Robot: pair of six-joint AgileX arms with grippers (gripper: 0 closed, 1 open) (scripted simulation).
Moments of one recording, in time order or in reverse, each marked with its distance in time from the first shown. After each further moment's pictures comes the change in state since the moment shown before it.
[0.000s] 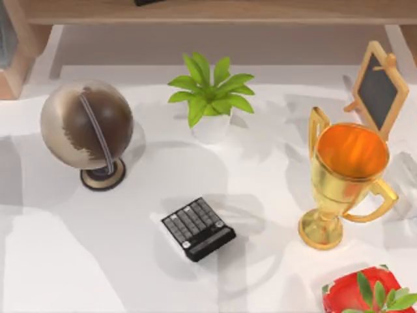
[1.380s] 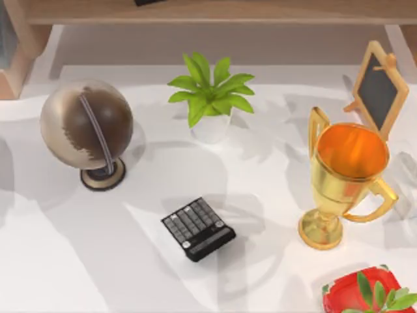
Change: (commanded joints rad) left arm 0.041 0.095 0.156 0.043 -0.014 0.121; right arm 0.000 0.000 0.000 0.000 0.000 0.000
